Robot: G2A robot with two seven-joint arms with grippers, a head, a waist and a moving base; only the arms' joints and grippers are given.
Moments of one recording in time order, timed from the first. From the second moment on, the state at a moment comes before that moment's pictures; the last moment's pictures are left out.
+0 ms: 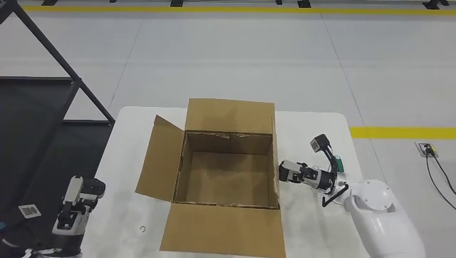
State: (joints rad) left arm 1.76 -1.32 -1.93 -2.08 -0.13 -0.34 -0.22; right arm -0.89 -1.19 1.36 -1.18 0.31 -0.41 1.14
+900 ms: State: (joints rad) left arm 1.75 -1.32 -1.91 -2.08 -0.13 -0.34 -0.23; right arm -1.15 -1.08 1.59 -1.76 -0.64 0.02 0.95
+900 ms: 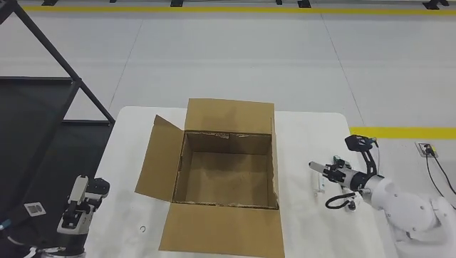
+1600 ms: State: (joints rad) left arm 1.75 -1.32 -1.89 -2.09 -0.11 -0.33 -0.22; right arm -1.00 -1.09 1.34 -1.54 -0.97 0.12 1.04
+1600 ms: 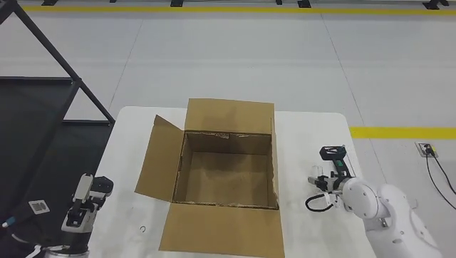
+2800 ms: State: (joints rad) left arm 1.75 -1.31 -1.90 -2.09 -0.12 -0.34 -0.22; right arm -1.14 -1.10 1.43 -2.06 -0.84 0.12 0.77
